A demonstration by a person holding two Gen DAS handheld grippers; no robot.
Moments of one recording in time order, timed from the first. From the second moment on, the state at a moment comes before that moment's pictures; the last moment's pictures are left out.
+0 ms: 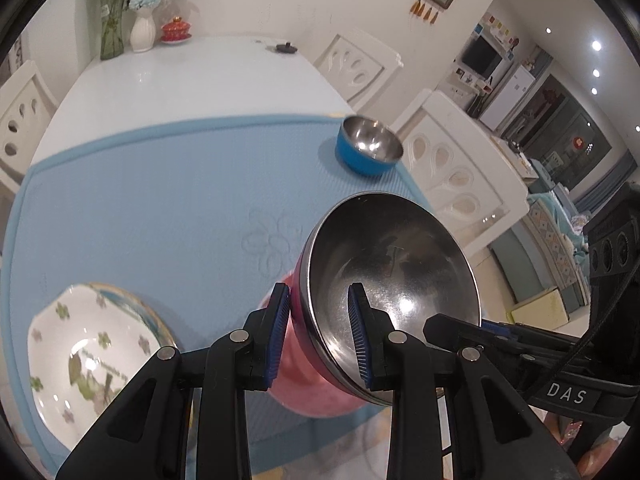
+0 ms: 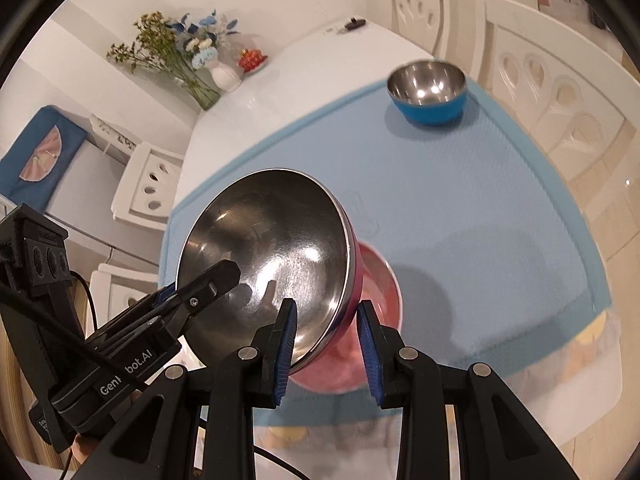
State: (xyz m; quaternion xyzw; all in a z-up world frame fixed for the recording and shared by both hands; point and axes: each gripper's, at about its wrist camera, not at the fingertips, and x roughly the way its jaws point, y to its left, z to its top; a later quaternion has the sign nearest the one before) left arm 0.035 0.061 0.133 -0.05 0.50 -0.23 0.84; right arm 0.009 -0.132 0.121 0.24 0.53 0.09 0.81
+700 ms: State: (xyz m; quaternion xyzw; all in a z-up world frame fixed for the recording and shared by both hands) left arm 0.015 0.052 0.076 0.00 0.53 -0.21 0.82; right arm -0.003 -0.122 0.069 0.24 0.58 0.06 0.78
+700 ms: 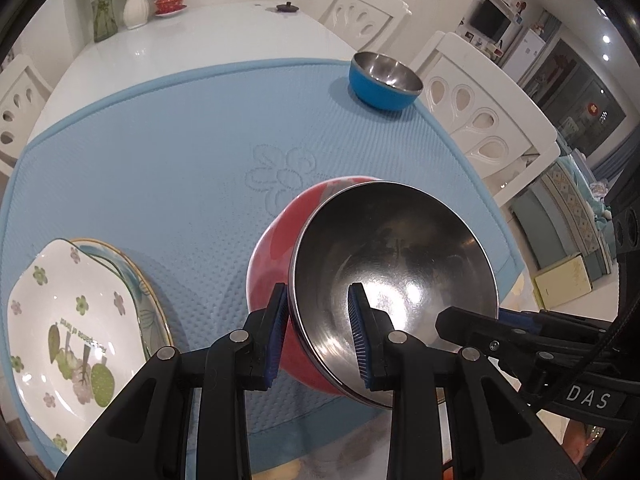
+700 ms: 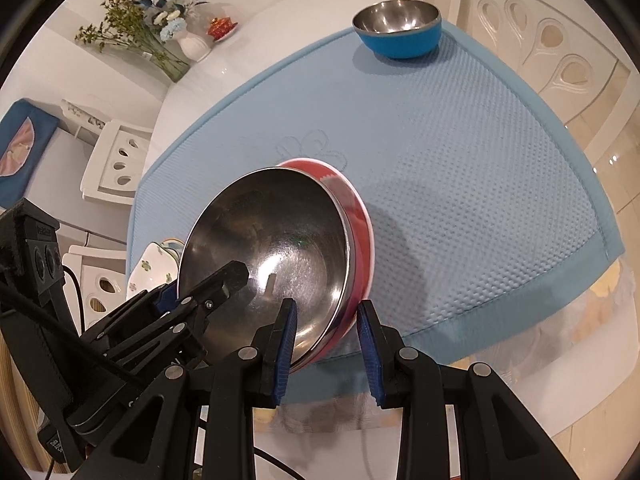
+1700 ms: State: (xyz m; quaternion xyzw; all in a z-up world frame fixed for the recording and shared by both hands) left arm 0.019 0.083 0.066 -0.02 0.56 -0.17 0.81; right arm -0.010 -0.130 0.075 0.25 0.57 0.09 0.78
